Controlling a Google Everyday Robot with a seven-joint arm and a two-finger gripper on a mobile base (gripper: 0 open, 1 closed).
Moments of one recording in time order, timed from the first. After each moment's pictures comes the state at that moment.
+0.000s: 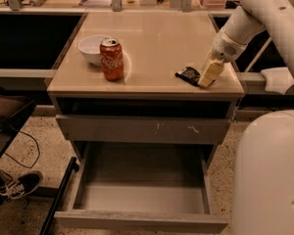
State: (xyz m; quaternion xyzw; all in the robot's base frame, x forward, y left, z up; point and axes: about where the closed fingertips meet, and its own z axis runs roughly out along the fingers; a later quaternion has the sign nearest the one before) arm 0.682 -0.205 0.815 -0.60 0.78 0.11 0.15
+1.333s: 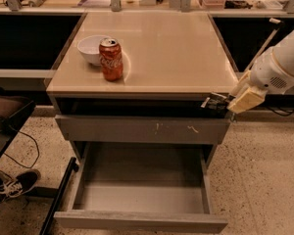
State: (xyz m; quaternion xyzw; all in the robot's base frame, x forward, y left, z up) arm 0.537 -0.245 0.846 -0.57 0.79 0.07 0.21
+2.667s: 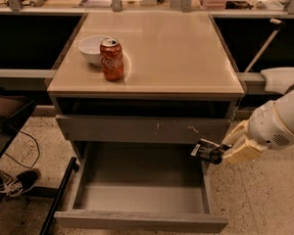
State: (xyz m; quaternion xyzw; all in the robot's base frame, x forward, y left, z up) arm 0.429 -0.213 0.782 -0.57 0.78 0.17 0.20
